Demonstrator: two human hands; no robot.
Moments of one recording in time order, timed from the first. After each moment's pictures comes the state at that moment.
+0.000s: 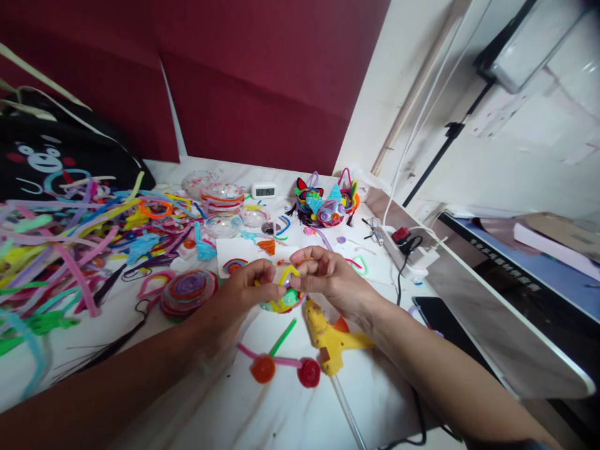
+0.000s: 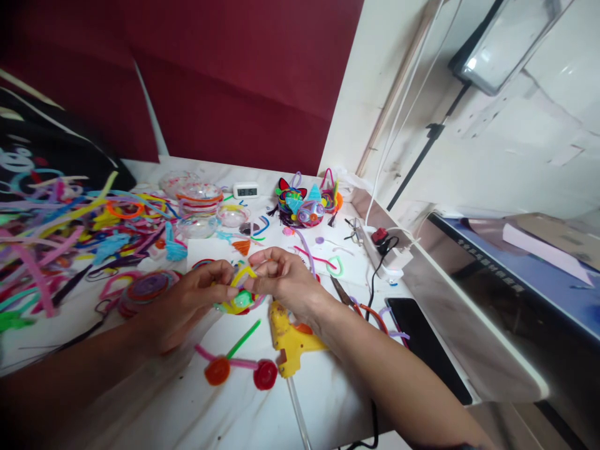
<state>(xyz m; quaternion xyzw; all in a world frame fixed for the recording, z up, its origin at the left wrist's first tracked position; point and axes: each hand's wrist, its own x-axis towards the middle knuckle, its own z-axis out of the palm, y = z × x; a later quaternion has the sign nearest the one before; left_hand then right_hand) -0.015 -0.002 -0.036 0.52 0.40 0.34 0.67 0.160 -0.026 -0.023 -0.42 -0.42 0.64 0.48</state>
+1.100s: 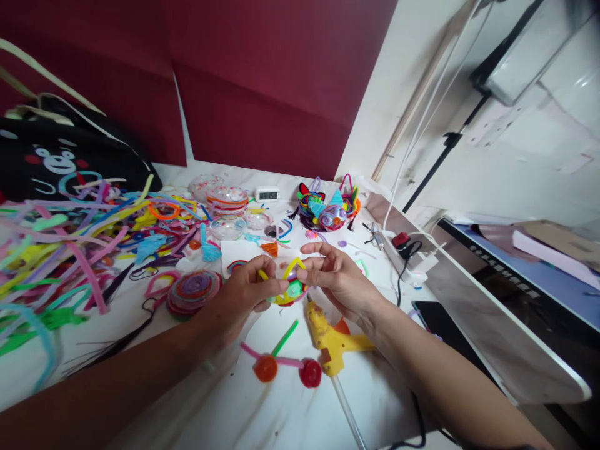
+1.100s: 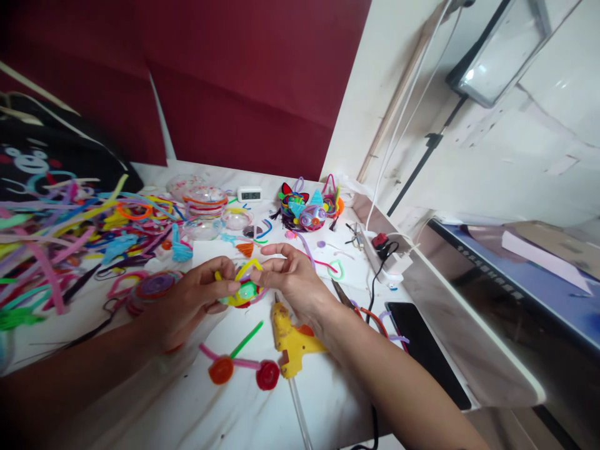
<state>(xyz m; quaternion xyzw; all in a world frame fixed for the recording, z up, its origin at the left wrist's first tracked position) -0.015 -0.003 -0.030 0.49 0.38 0.37 0.69 0.159 -0.027 -0.017 -0.41 -0.40 0.63 0.52</state>
